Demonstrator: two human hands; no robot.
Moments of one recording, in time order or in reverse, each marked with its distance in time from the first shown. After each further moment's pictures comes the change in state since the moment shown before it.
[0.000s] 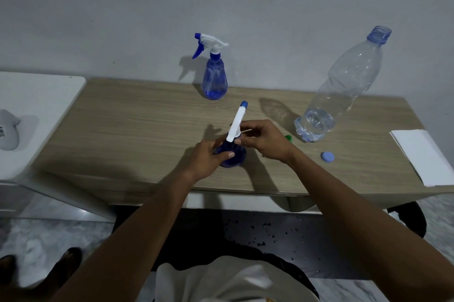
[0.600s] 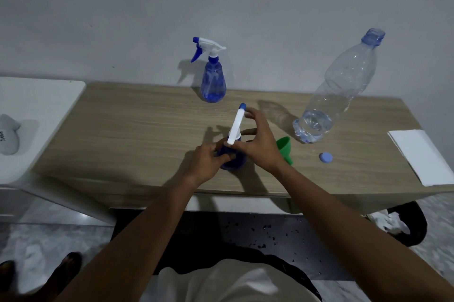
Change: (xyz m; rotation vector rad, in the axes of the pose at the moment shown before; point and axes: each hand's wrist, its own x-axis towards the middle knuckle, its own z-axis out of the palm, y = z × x) left_hand -0.006 0.009 0.005 0.004 0.053 -0.026; right_hand -0.008 0.004 0.030 -0.140 0.374 -0.051
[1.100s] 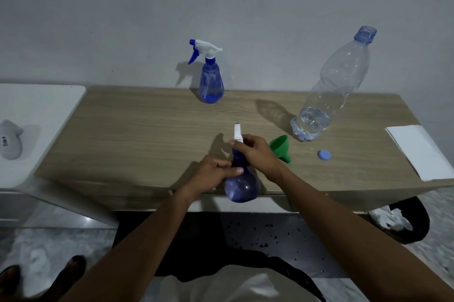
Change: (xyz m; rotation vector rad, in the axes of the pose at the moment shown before) left_hand -0.030 0.014 0.010 -0.263 -0.217 -0.184; right_hand -0.015 0.007 0.006 0.180 -0.131 0.372
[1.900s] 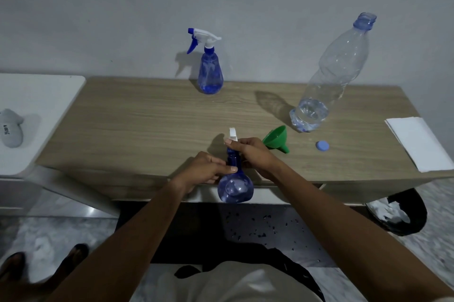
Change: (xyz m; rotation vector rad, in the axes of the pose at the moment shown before) left_hand -0.006 -0.012 -0.004 -0.011 -0.034 -0.223; right_hand -0.011 0.015 0.004 0.157 -0.164 0.198
